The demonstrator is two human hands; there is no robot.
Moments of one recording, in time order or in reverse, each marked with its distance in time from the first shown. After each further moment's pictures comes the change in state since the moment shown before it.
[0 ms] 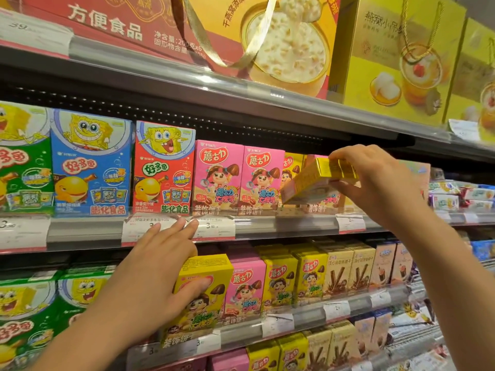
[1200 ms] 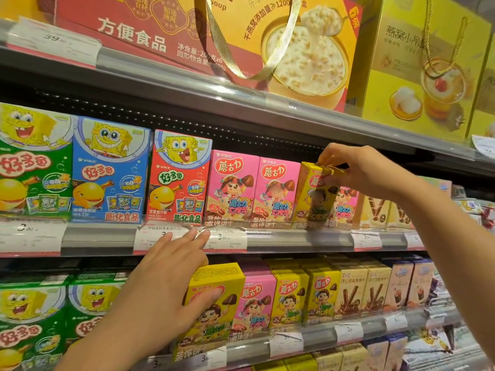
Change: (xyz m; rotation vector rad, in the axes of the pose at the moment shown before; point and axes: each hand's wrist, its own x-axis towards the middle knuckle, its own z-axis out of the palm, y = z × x) left_hand -0.001 0.004 0.004 0.001 0.081 -0.037; right_hand 0.079 0.022 0.022 0.255 -0.393 0.037
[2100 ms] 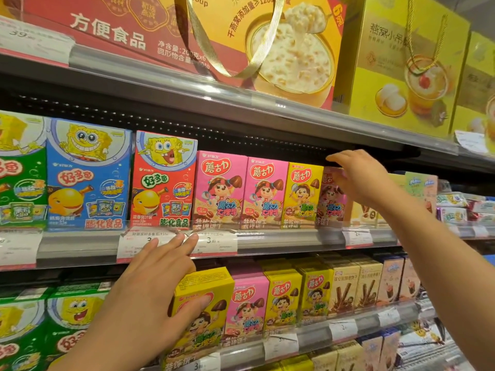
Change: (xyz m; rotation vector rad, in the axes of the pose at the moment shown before) left_hand 0.000 -0.005 0.008 -0.059 0.030 0.014; right_hand 0.002 0.035 0.032 -0.315 0.153 0.257
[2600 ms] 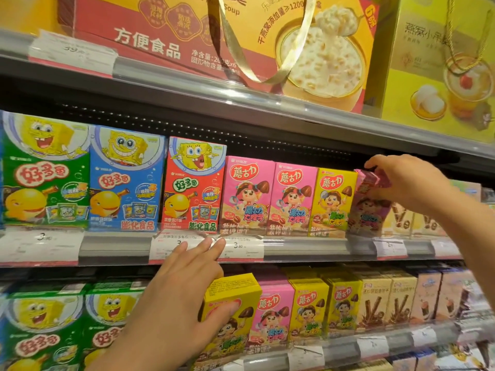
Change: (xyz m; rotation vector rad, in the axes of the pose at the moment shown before) left_hand -0.001 0.002 -0.001 -0.029 0.005 -0.020; right_hand -0.007 0.005 -0.027 -0.074 -0.078 -0.015
